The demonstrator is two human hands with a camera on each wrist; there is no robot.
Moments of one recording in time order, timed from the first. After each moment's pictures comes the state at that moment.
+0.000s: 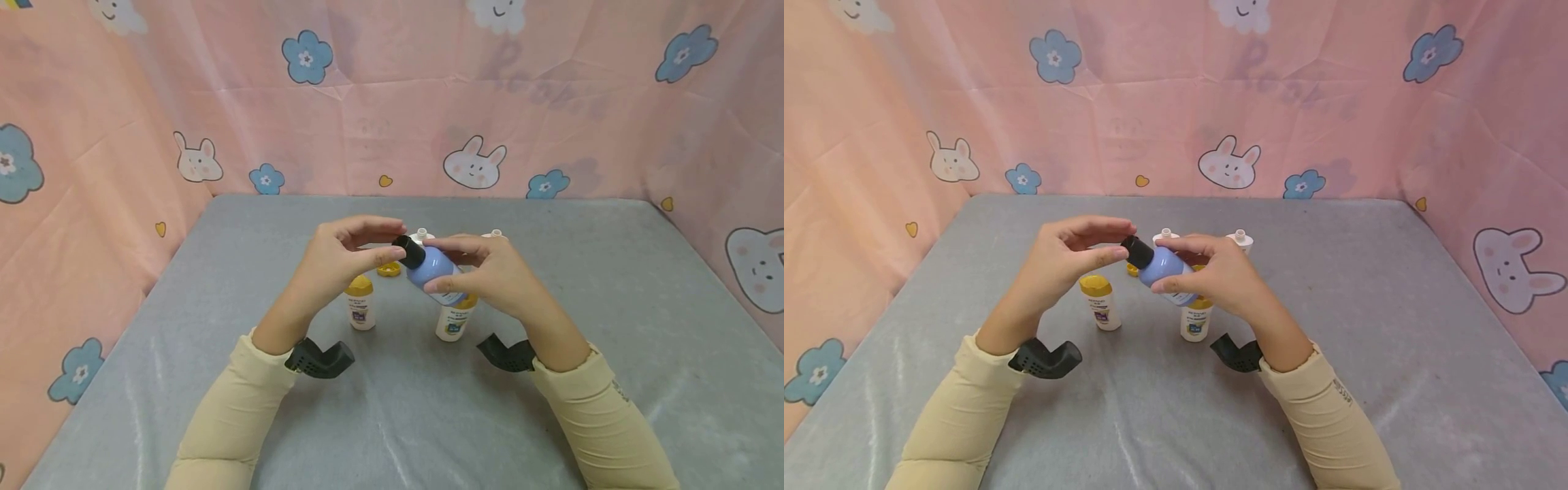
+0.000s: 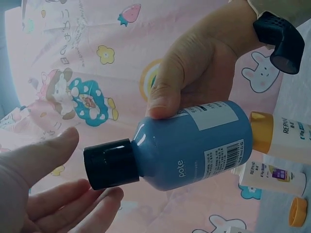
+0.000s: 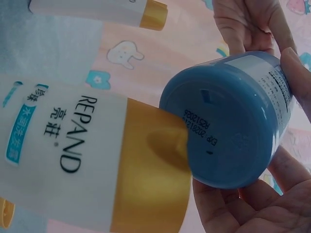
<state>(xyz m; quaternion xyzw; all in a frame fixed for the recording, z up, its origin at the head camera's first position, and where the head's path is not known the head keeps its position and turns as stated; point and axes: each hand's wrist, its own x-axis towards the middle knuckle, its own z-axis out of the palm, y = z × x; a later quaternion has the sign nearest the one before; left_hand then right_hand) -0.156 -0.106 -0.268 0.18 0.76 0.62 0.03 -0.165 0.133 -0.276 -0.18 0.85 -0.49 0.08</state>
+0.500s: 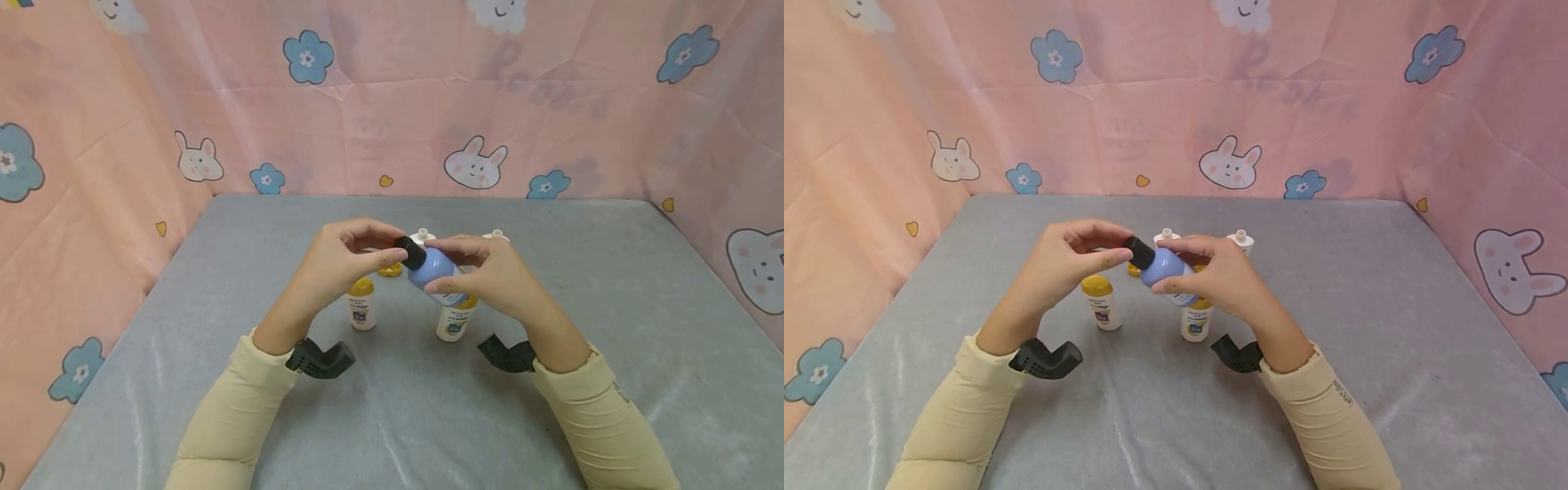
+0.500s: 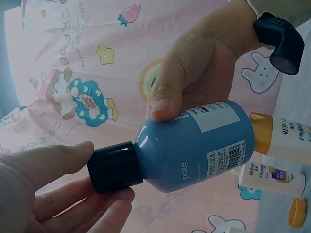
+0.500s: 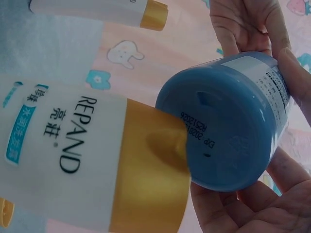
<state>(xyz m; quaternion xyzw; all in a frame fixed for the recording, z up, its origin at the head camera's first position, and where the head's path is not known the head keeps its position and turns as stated) -0.157 -0.106 -0.267 0.15 0.79 0.60 0.04 -0.165 0.133 -0.277 -0.18 0.85 -0.49 0.07</state>
